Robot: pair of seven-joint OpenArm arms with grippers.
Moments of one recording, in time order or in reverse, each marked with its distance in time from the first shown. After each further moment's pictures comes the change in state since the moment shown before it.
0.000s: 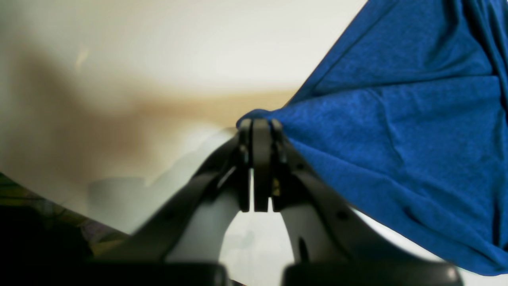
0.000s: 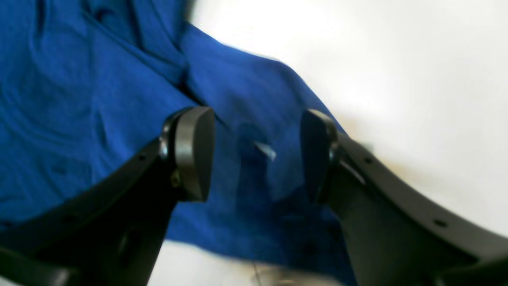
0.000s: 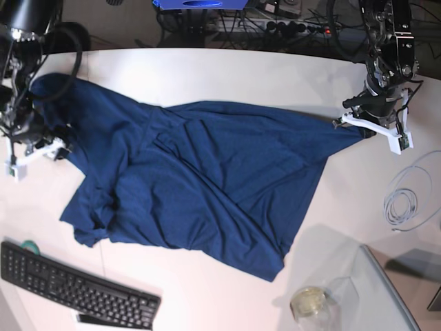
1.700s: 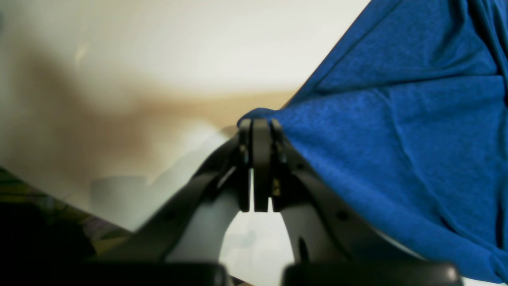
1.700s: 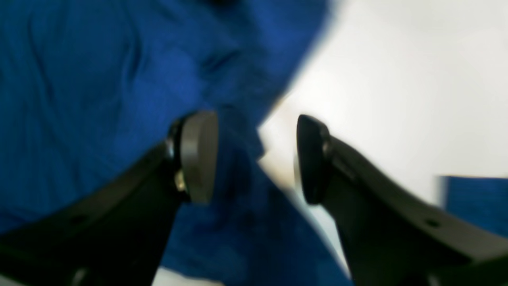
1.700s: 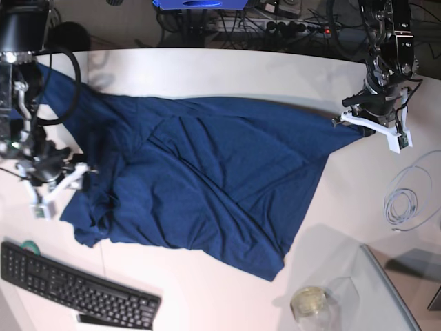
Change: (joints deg) left arm 0.3 0.1 0.0 -0.1 0.0 0.0 0.0; right arm 5.2 6.0 -19.8 3.8 -0.3 0.2 1.4
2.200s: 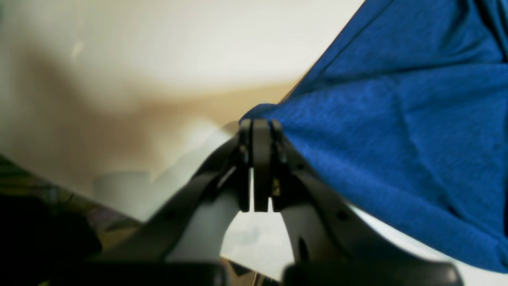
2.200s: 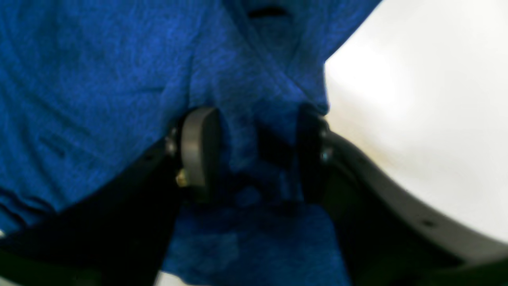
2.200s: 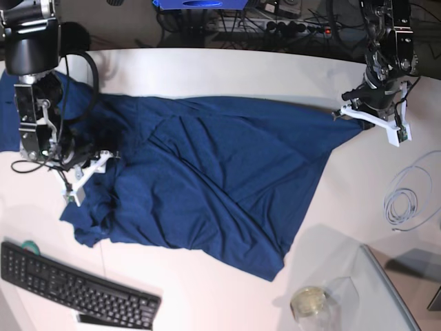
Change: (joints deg) left arm 1.6 0.0 -0.1 0.0 0.0 0.0 0.0; right arm 5.3 -1.6 -5.4 -16.2 0.0 -0.1 0.6
